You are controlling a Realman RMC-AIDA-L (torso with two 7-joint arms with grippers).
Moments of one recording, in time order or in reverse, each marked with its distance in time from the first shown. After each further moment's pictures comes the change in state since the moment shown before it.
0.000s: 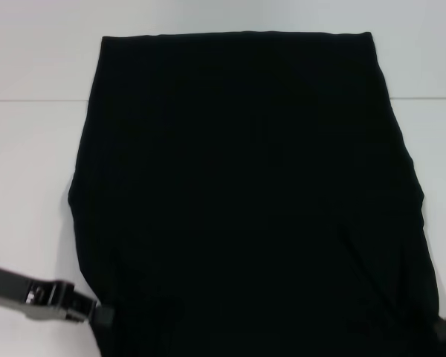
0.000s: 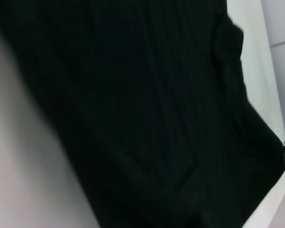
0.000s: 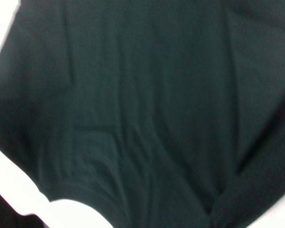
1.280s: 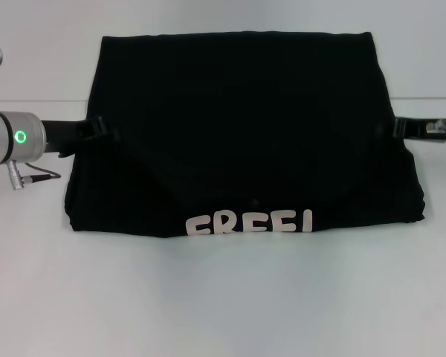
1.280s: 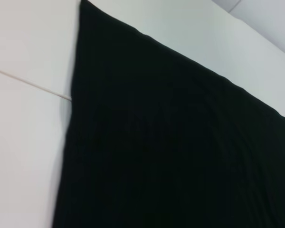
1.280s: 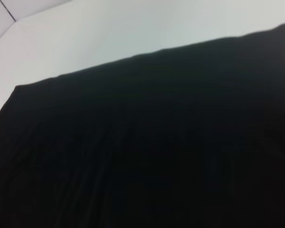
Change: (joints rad) left arm -0.205 -0.042 0.043 -0.174 -0.183 -0.971 -0.118; right arm 0.192 0.058 -0.074 0.284 0.321 1.053 -0.147
